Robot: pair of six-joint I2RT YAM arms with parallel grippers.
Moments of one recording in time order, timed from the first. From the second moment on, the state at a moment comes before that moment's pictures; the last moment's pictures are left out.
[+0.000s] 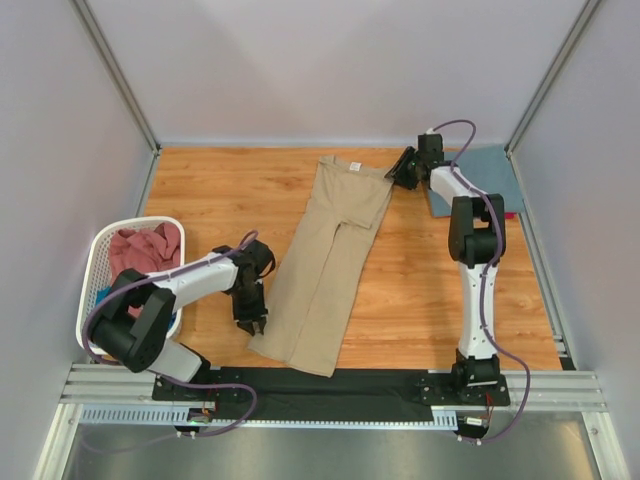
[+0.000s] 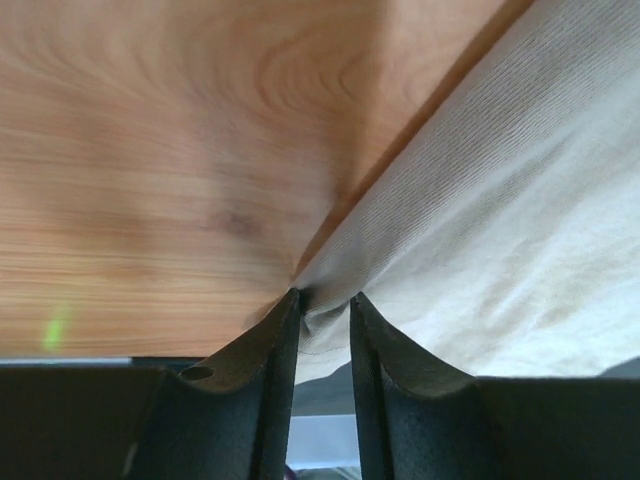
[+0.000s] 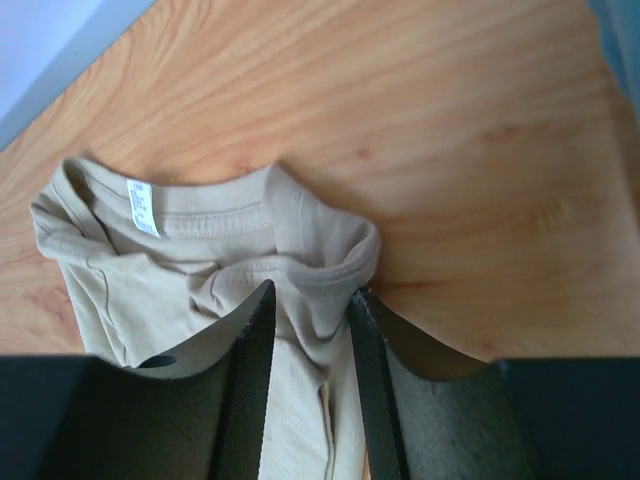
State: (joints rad) left arm -0.54 1.48 0.74 -0.85 0.10 -0.71; right arm 0.08 2.42 1.92 -0.26 -0.22 0.69
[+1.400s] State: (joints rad) left arm -0.52 1.41 0.65 -0.67 0.25 -0.67; right arm 0.17 2.09 1.54 -0.34 -0.16 0.66
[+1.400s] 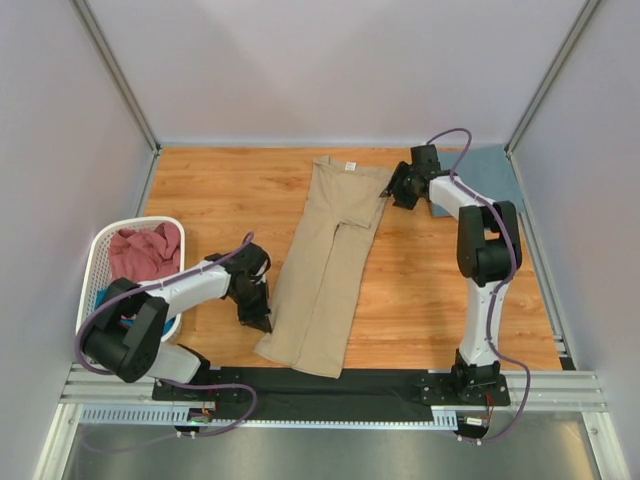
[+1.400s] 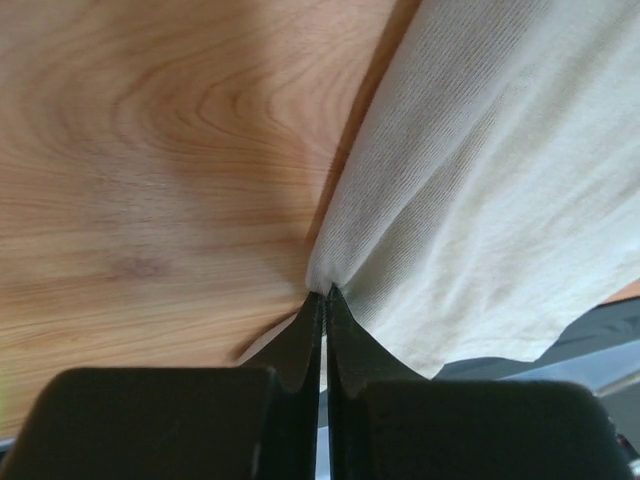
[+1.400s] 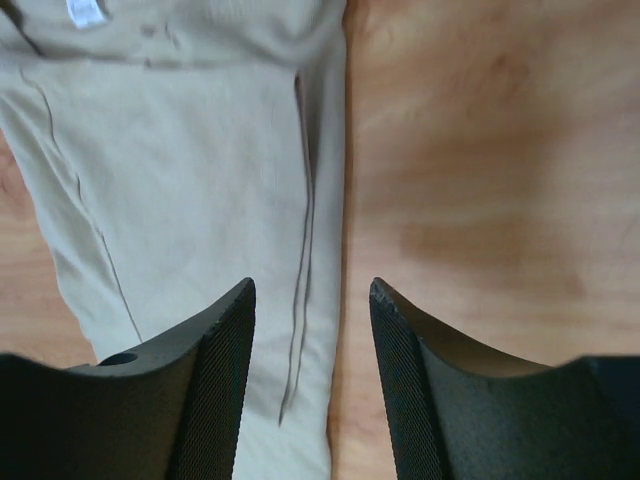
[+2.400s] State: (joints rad) left arm -0.65 1.32 0.58 -0.57 0.30 -0.90; right arm 0.09 2.68 2.34 -0.30 -0.33 0.68
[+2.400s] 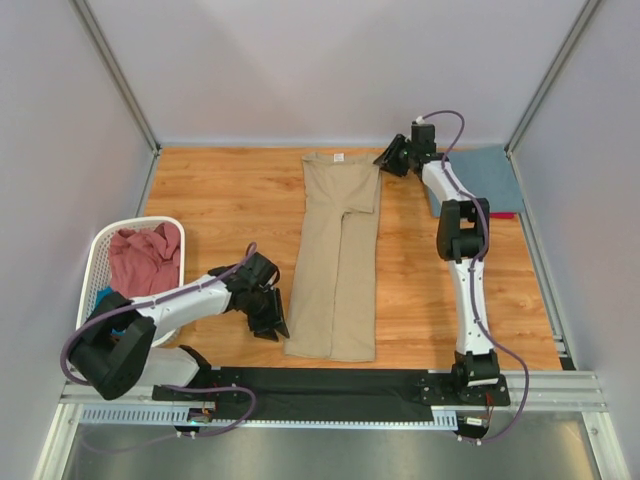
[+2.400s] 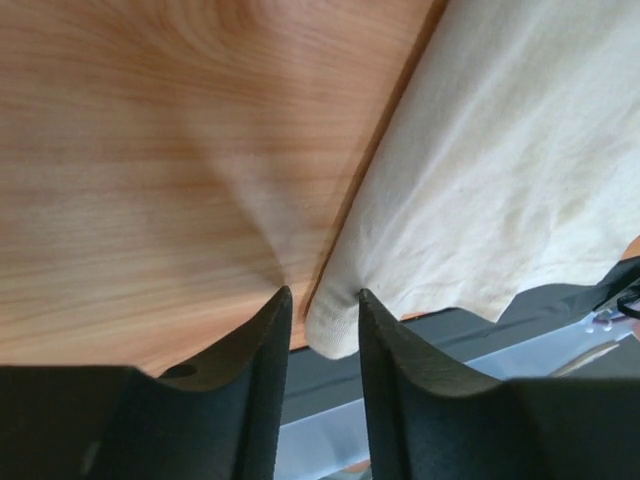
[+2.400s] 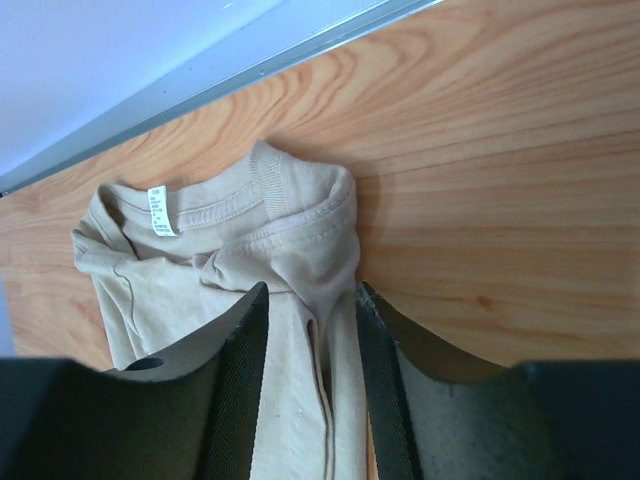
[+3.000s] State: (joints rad) left arm -0.66 1.22 0.53 -0.56 0.28 -0.79; right arm 0.26 1.58 1.19 -0.62 -0.24 0.66
